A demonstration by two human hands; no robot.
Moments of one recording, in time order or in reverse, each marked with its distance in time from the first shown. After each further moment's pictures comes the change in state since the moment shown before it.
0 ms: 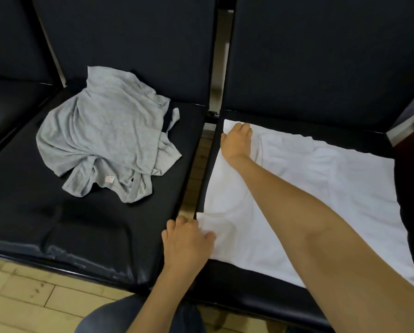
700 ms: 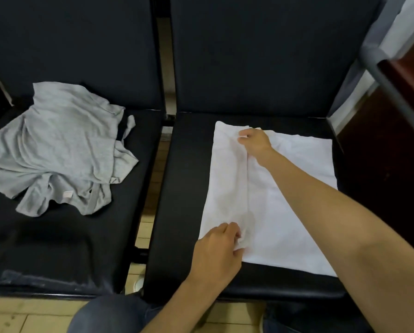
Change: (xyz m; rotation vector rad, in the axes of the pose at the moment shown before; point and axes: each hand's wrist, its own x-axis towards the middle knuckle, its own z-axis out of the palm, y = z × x) left_hand -0.044 0.075 0.062 -0.127 0.125 0.690; right_hand -0.004 0.137 -0.088 0.595 -0.108 0.287
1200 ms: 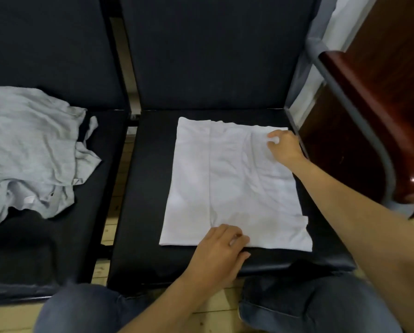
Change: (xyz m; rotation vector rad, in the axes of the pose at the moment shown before) left_hand -0.013 0.030 0.053 0.111 0.034 0.514; right_hand -0.035 0.084 -0.128 -0.413 0.245 -0.020
